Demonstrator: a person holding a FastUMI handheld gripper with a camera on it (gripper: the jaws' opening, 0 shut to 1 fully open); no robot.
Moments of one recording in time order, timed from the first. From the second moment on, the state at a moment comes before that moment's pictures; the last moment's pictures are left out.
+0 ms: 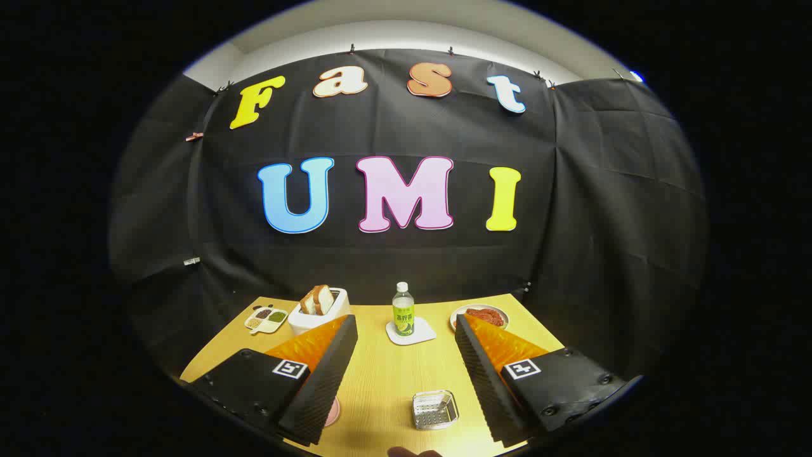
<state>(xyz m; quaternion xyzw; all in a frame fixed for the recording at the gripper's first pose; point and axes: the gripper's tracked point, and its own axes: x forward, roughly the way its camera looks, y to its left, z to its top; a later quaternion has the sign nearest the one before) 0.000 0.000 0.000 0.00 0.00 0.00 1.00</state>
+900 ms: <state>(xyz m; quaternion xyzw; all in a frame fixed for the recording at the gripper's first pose) -0.010 -0.011 -0.033 0.01 0.04 0.00 1.00</state>
